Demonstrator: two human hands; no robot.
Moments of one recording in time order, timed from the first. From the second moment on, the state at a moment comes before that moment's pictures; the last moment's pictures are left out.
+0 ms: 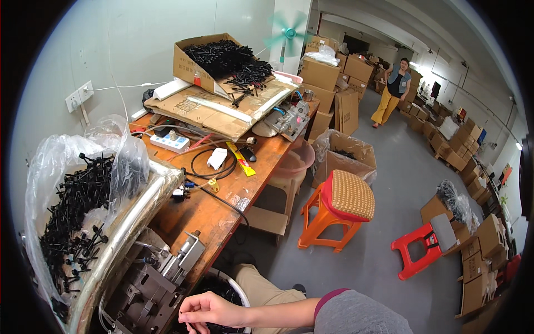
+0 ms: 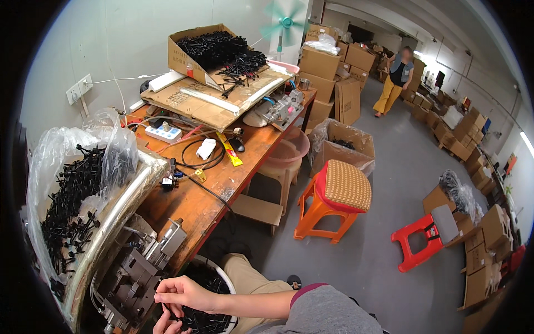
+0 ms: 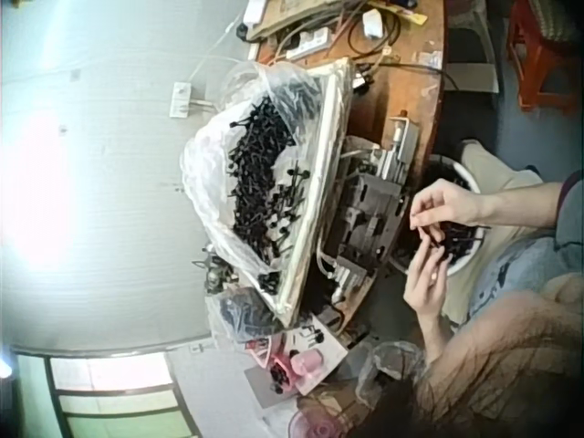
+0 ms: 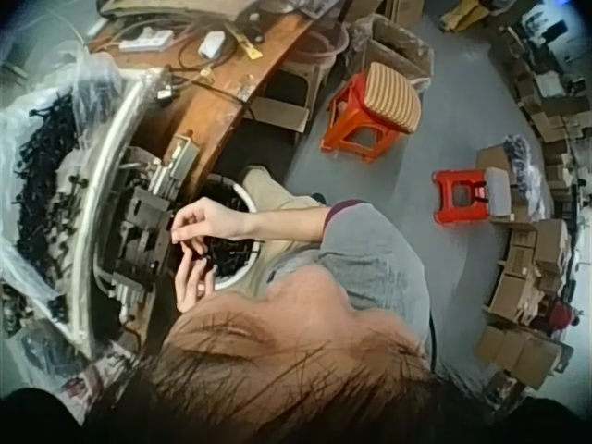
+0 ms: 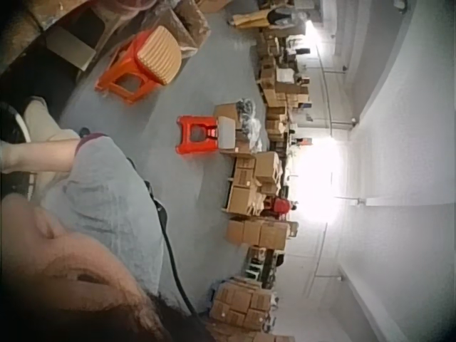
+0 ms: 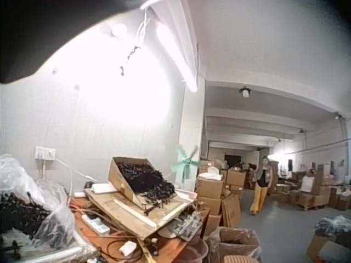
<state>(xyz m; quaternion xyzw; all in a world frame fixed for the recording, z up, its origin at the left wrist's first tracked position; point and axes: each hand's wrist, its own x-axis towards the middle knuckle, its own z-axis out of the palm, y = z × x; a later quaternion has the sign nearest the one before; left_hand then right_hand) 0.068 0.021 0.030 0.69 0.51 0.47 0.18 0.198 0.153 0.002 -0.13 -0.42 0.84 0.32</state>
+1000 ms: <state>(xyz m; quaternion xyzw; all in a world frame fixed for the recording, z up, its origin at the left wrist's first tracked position) 0.068 0.027 0.031 0.73 0.50 0.45 0.14 0.204 0.158 0.004 -0.11 -0.38 0.86 0.32</state>
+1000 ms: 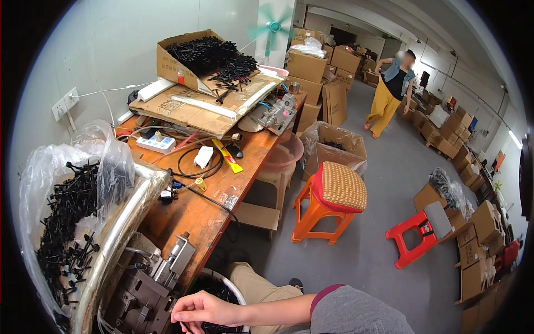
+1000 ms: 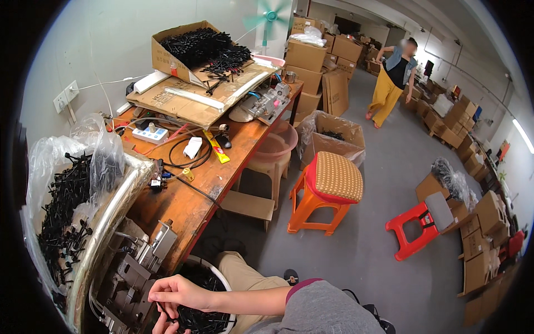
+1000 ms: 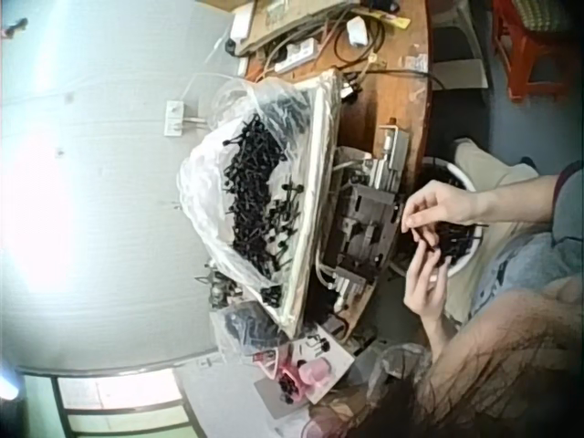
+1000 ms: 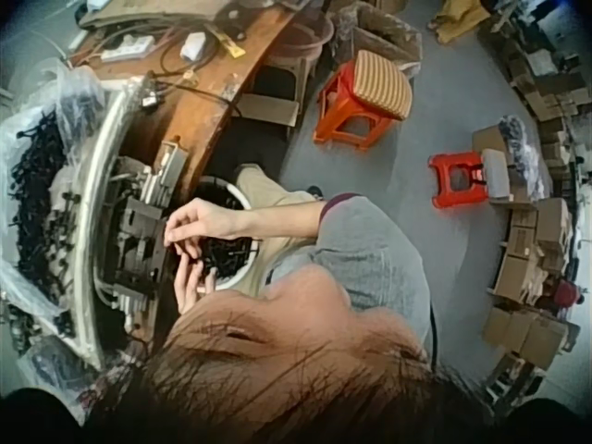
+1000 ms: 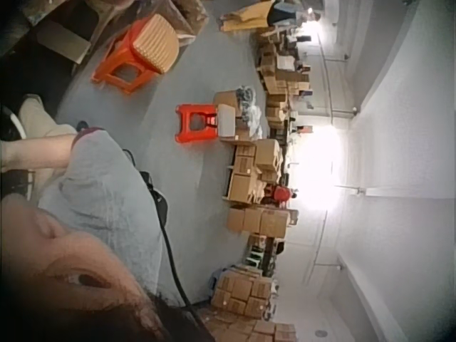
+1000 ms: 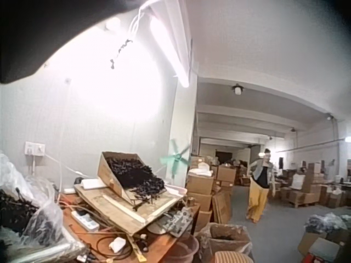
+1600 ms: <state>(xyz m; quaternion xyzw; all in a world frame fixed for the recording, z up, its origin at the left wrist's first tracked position) 0.067 0.024 0.029 0.73 0.50 0.44 0.17 0.207 0.157 0.009 -0.13 -0.39 0.85 0.34</state>
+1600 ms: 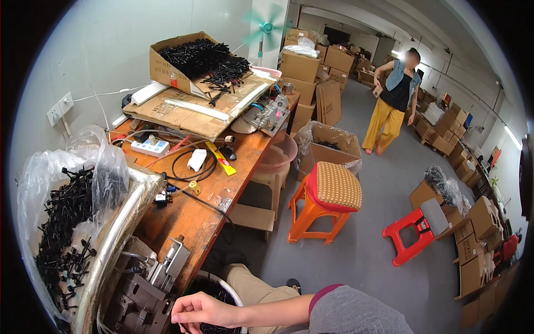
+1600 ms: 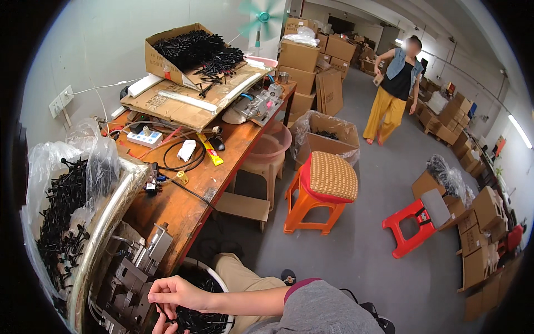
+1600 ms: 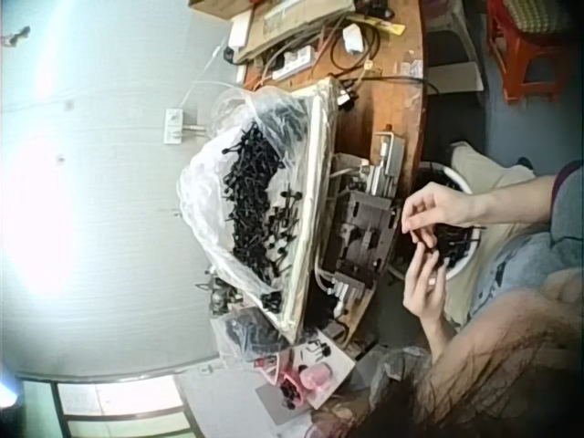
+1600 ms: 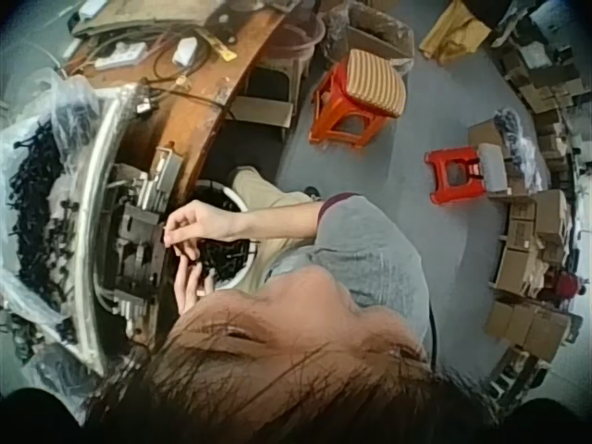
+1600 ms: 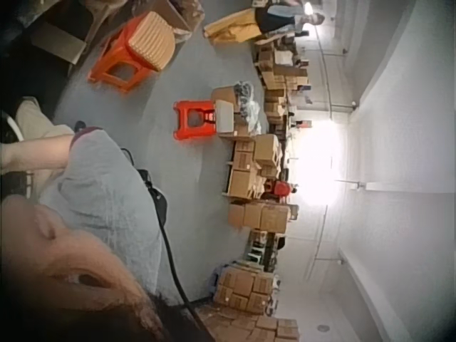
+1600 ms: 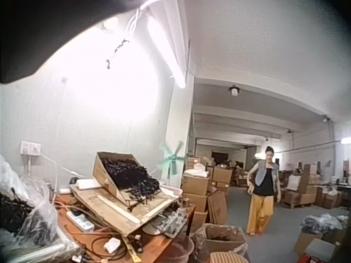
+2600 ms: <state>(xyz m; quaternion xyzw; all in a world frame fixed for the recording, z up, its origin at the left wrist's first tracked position) 0.062 0.028 0.021 0.76 0.45 0.43 0.19 0.208 0.156 0.000 -0.11 -0.38 0.85 0.35</state>
